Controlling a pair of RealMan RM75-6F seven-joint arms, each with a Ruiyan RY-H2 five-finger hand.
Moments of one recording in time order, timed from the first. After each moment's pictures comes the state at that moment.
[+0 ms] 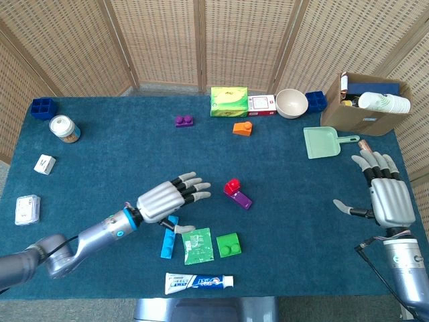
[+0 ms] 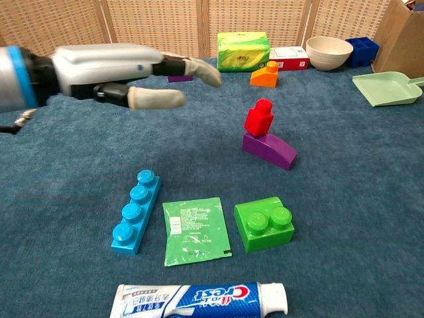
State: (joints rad) left arm -0.85 -1.38 -0.11 -1.49 1.77 0.87 -0.21; right arm 0.36 -0.99 0.13 -1.85 -1.21 1.38 -0.09
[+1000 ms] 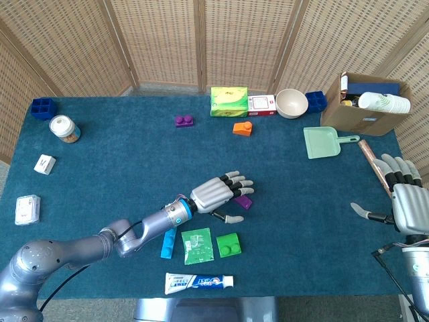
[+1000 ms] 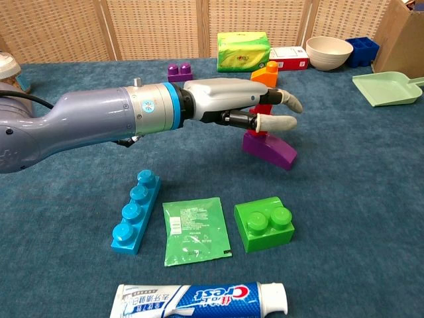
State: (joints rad) left arm -1.12 -1.80 -0.14 -1.05 1.63 0.77 -0.32; right arm 0.27 -0.94 0.16 -1.84 -1.24 1.38 -0.01
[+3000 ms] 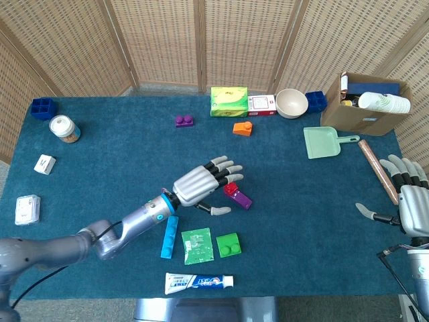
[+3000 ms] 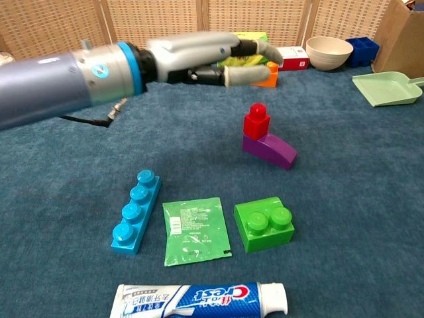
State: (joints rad) left arm -1.05 -1.61 -0.12 -1.28 1.56 0.94 -0.19; right arm 0.22 -0.94 0.20 -1.82 -1.25 1.37 0.02
